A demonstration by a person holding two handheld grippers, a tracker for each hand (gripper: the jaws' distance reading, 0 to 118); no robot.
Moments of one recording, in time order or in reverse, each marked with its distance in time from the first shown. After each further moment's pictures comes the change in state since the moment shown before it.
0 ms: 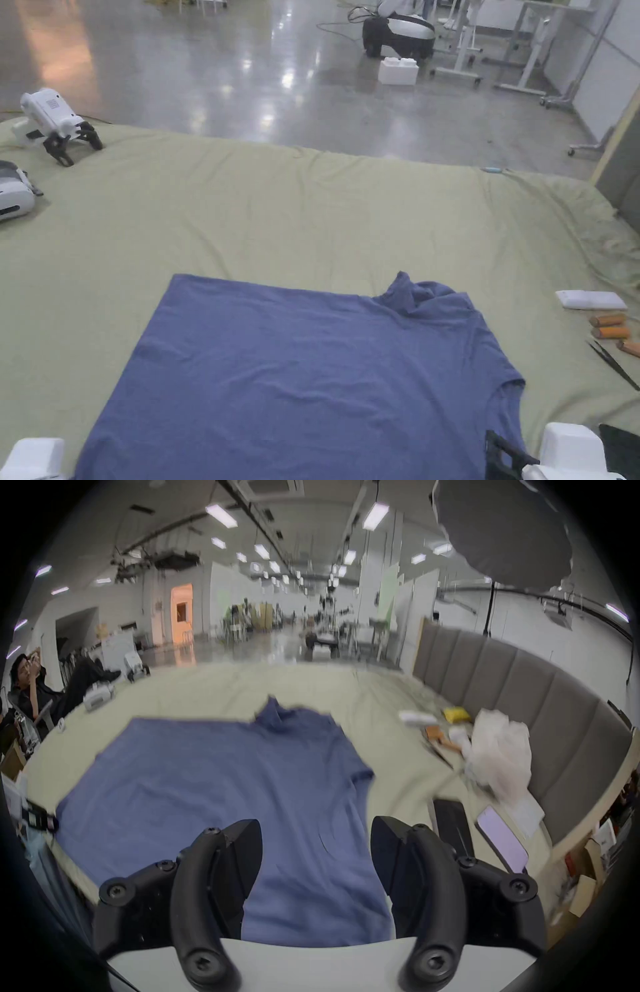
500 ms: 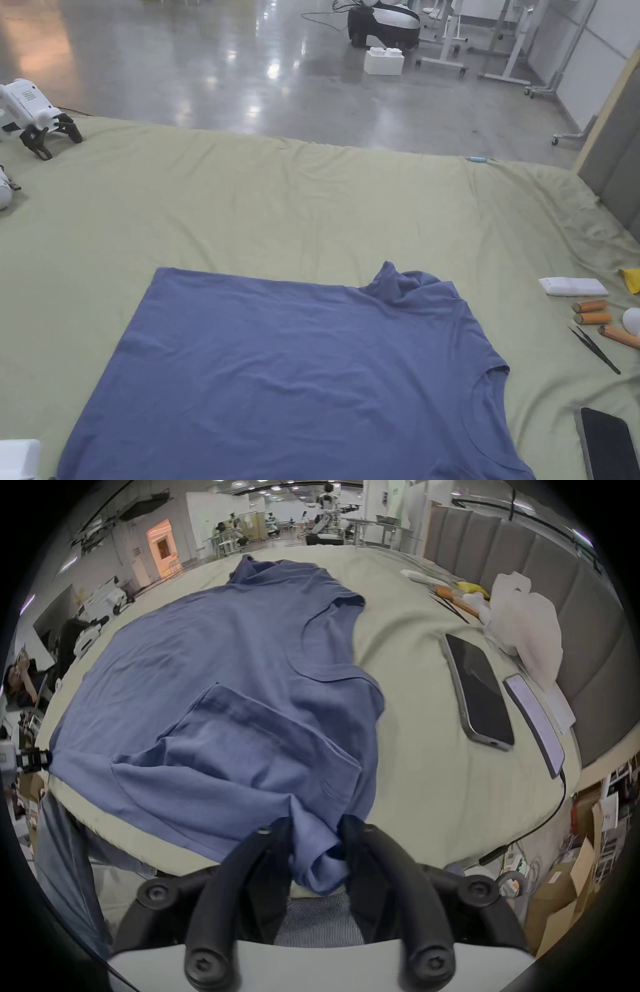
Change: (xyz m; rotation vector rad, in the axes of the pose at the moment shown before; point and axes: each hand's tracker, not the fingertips) left arm 0.002 -0.004 0.003 0.011 -0.003 0.000; right arm 0.040 -0.088 -0.037 -0.402 0.099 -0.029
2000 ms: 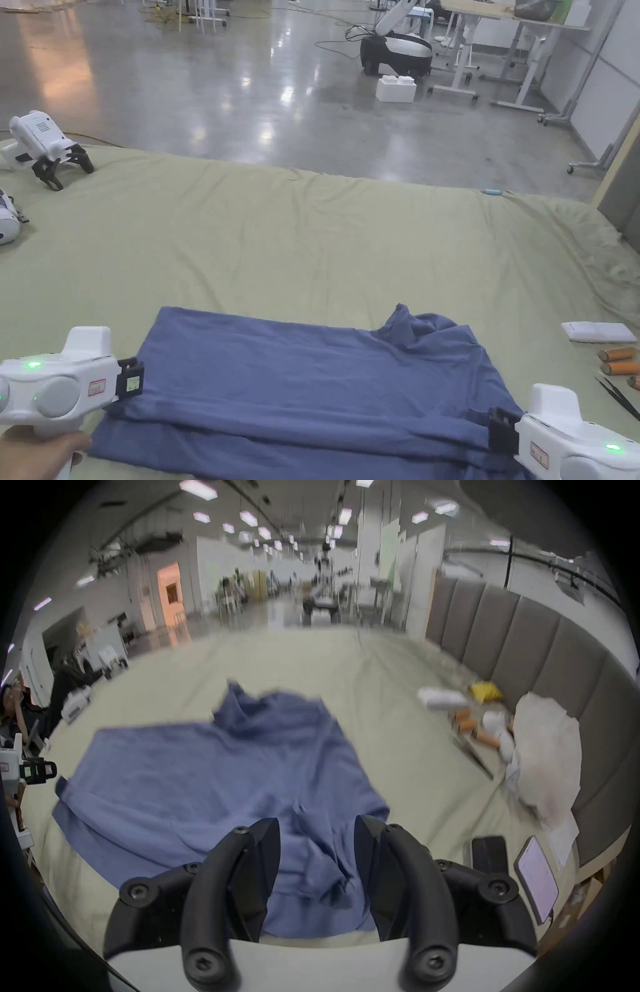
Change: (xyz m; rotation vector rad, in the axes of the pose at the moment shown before) left arm 0.042 0.166 -0.033 0.329 -0.004 -0.013; right arm -0.007 0.189 -0.018 0.401 -0.033 -0.024
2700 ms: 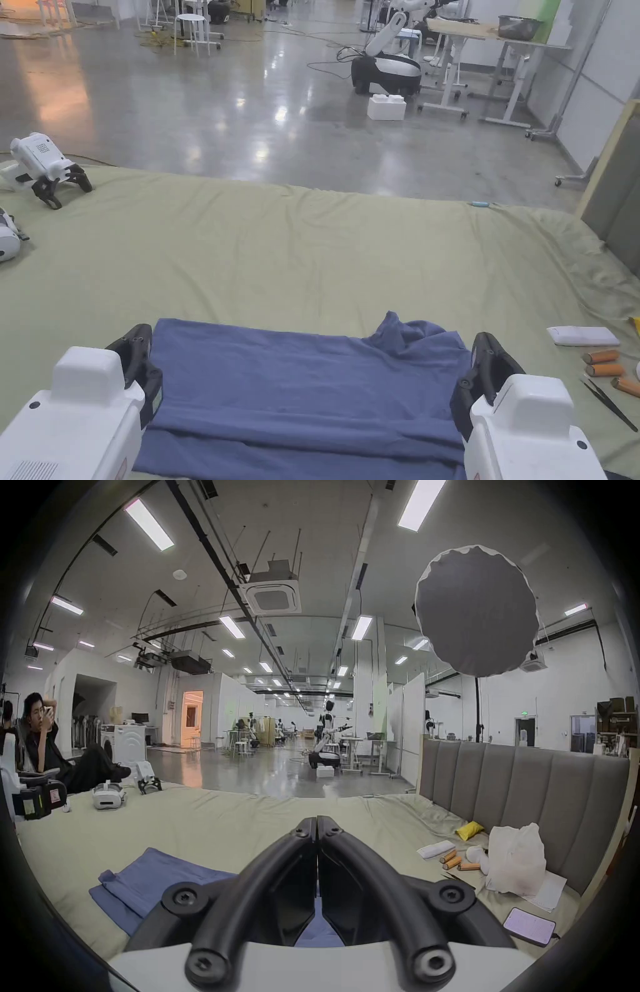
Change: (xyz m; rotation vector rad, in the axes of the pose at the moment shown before) left arm 0.082 -0.050 0.160 0.609 0.010 -0.103; right arm -0.110 -0.001 0.151 0.678 -0.030 0.025
